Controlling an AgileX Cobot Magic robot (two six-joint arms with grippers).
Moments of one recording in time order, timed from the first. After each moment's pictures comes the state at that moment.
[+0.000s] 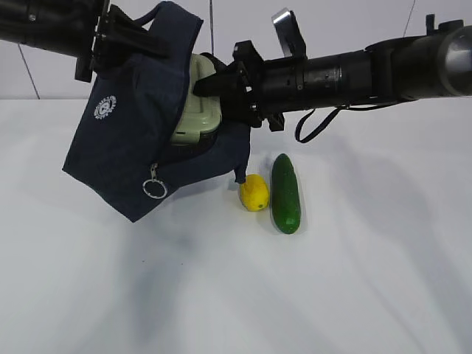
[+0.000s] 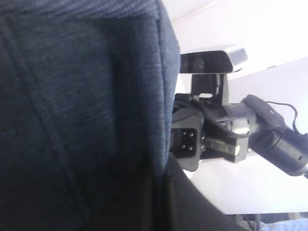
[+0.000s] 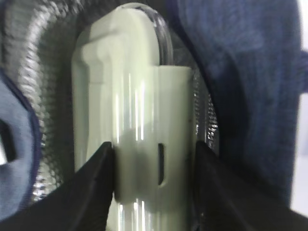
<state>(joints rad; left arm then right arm) -0.12 1.88 -1.47 -1.33 1.09 0.64 0.23 2.10 -1.50 1.65 0.93 -0.89</state>
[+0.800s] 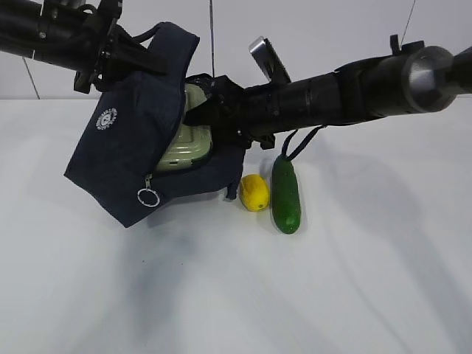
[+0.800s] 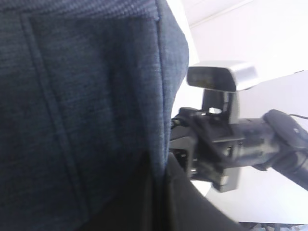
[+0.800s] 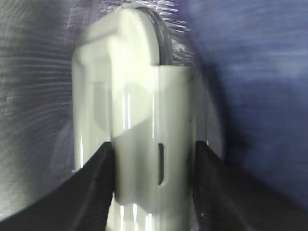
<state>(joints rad) -0.12 1.92 -1.47 -1.28 1.03 0.64 0.29 2.17 -1.52 1.59 0.79 -0.91</state>
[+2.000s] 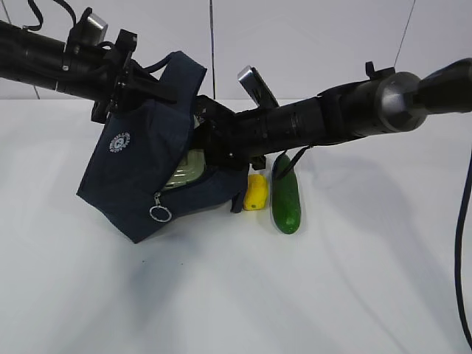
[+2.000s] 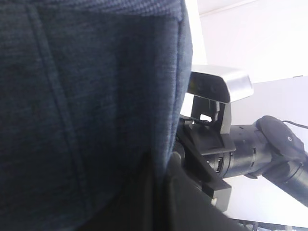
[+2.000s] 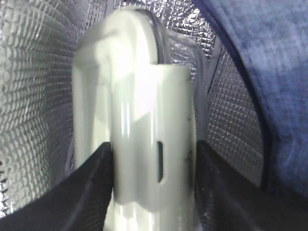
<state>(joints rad) -0.12 2.05 -1.48 -1.33 1.04 0.65 0.31 2.27 -1.56 1.59 0.80 -0.91</state>
